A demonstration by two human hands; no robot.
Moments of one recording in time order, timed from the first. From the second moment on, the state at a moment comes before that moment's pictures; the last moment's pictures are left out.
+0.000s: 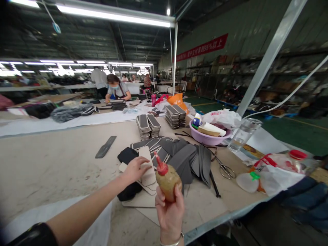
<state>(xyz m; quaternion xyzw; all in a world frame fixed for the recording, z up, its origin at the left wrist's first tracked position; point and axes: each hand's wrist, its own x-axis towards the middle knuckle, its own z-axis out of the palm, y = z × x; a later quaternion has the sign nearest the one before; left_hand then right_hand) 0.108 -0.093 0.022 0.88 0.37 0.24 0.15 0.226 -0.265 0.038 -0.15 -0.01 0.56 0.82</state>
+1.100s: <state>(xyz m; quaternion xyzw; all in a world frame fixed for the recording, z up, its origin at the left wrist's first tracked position) 0.196 -0.140 -0.002 0.89 0.39 0.16 0.17 0.252 -0.272 0.042 -0.16 0.00 0.52 0.84</state>
